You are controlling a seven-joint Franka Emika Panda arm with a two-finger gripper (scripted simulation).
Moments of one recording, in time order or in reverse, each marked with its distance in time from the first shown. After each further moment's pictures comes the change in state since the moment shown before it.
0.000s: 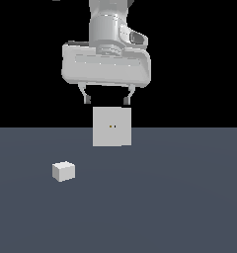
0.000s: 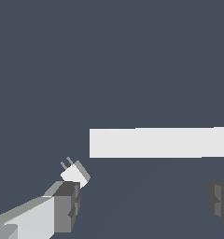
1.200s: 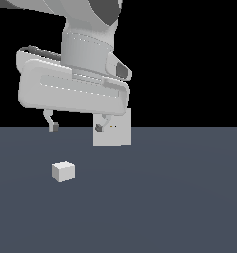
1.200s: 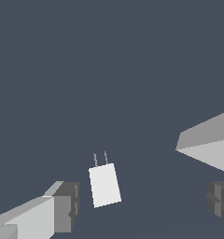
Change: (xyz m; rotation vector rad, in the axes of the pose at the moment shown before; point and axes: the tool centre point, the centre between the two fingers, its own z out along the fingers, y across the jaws) arm -0.033 -0.059 0.064 0.105 0.248 -0.438
